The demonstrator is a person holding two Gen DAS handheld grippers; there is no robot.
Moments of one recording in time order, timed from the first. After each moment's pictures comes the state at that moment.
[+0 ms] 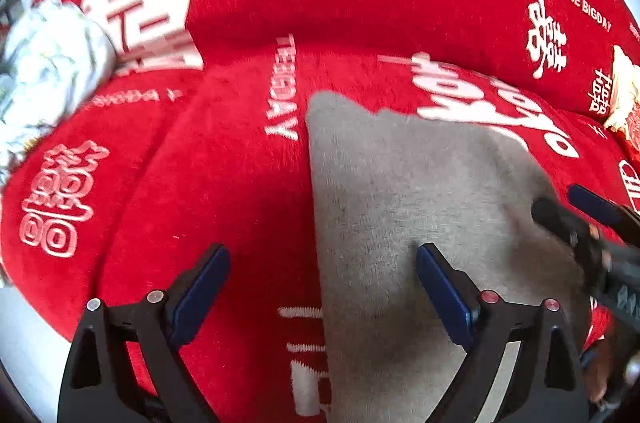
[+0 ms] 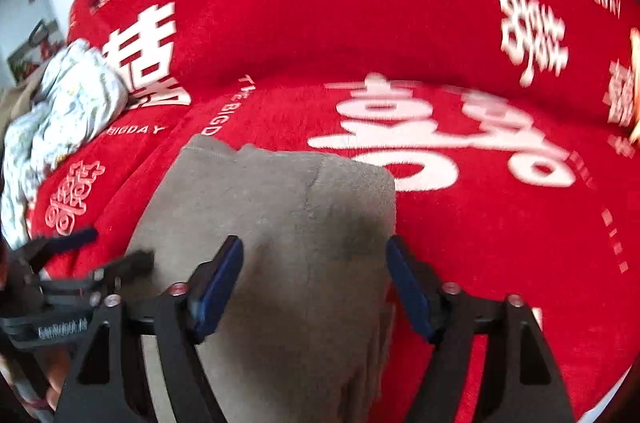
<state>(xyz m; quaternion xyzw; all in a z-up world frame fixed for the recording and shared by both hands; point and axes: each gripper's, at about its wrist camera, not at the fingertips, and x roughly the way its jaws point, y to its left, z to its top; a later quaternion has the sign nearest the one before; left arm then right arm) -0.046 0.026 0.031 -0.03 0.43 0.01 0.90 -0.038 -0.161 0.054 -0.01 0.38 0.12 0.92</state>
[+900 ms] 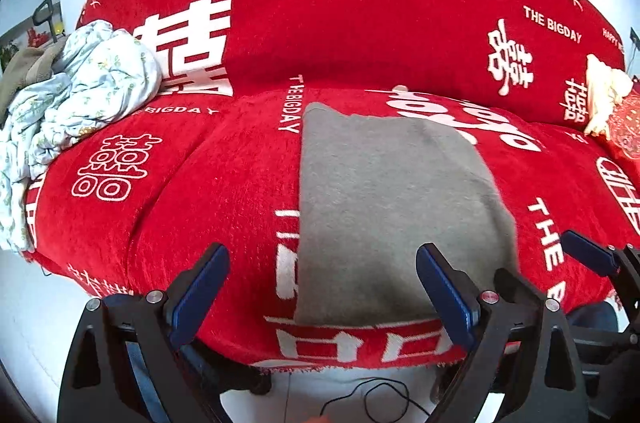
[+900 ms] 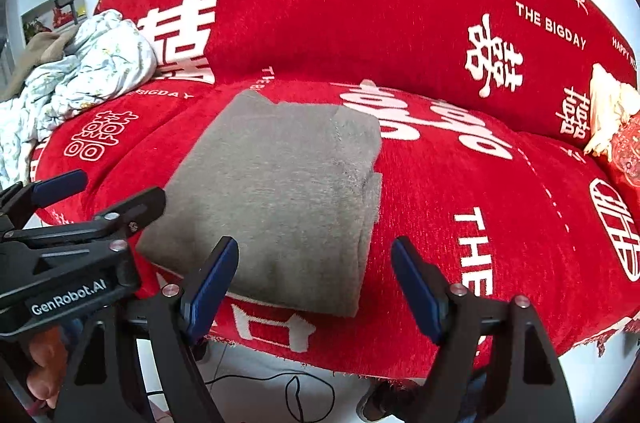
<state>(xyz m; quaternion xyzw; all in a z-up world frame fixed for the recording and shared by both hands) -0.193 0.000 0.058 -0.04 0.35 0.03 0.93 -0.190 -0.156 0.065 -0.07 0.34 0.10 0.93</state>
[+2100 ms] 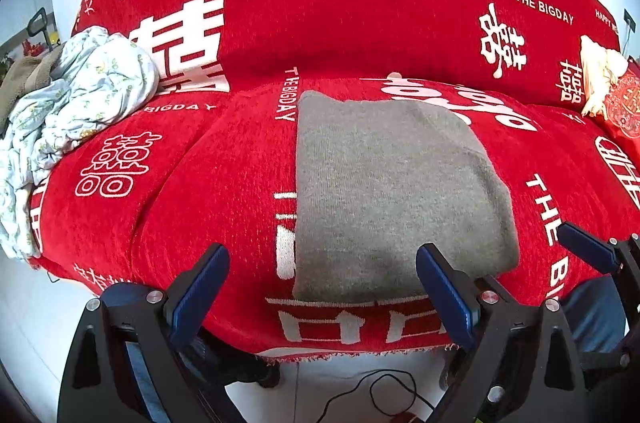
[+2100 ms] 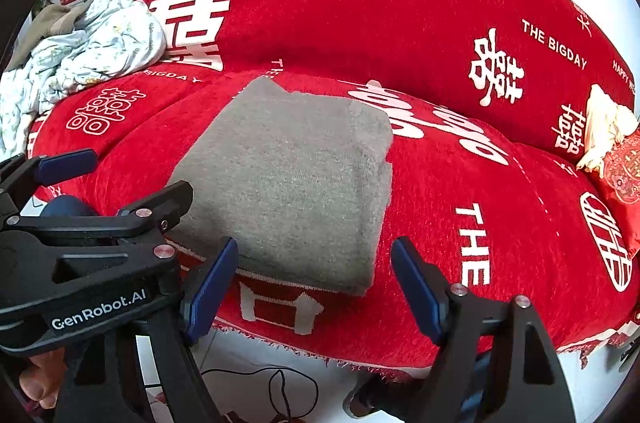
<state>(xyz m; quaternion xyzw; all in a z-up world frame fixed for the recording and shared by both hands) -0.205 -0.011 0.052 -0.01 0.36 0.03 0.93 -0.213 -0.135 0.055 -0.11 0.34 0.09 0.93</state>
